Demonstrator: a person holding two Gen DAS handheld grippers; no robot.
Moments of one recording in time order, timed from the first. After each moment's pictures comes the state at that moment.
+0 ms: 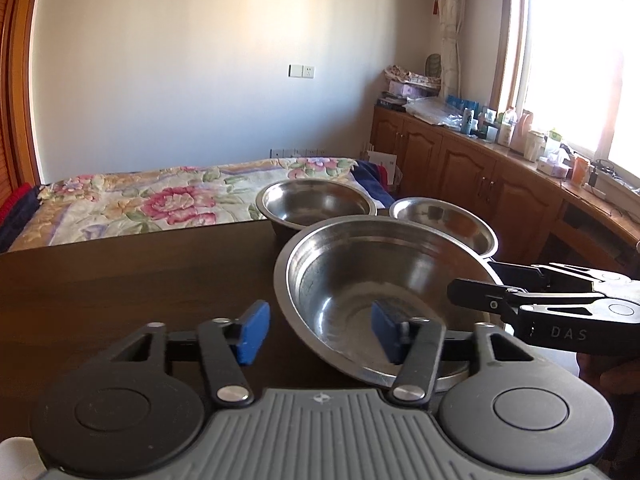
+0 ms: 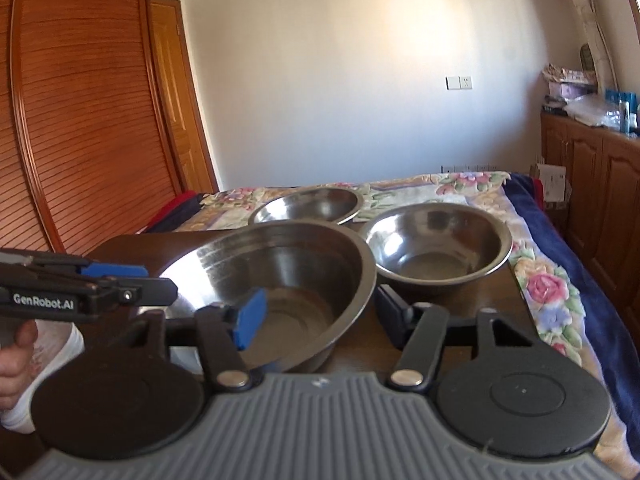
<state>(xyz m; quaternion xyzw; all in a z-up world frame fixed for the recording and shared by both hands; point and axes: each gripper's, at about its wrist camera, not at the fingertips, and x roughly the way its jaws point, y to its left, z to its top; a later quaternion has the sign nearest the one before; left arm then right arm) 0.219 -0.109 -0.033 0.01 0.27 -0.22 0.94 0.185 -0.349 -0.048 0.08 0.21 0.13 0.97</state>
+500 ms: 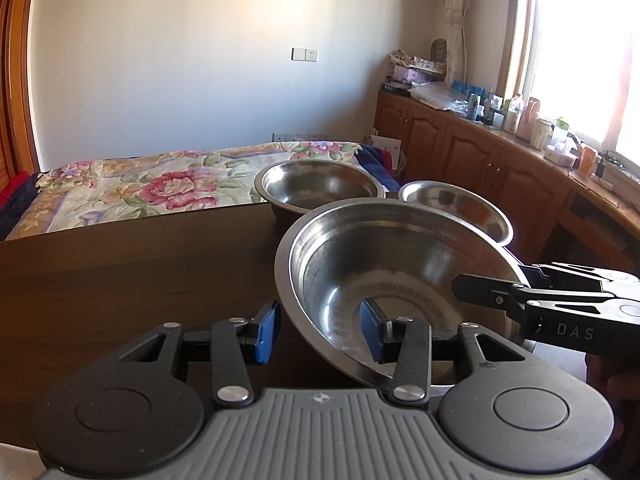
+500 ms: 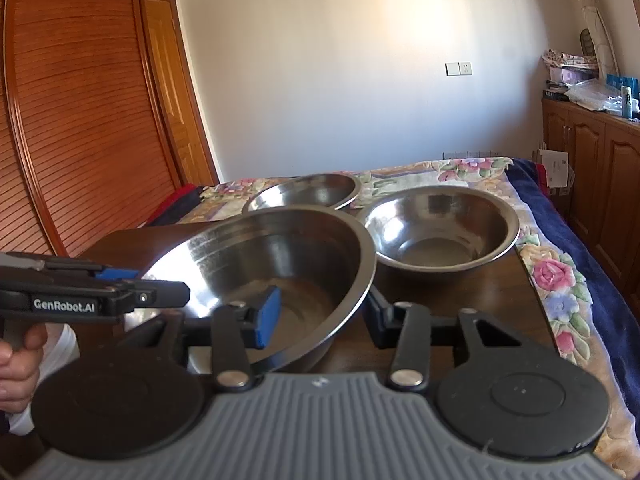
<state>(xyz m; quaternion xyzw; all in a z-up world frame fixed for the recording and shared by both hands) 0.235 -0.117 -0.045 0.02 0.30 -0.21 0.93 0.195 -0.350 -0.054 0.08 0.22 0.14 0.96</state>
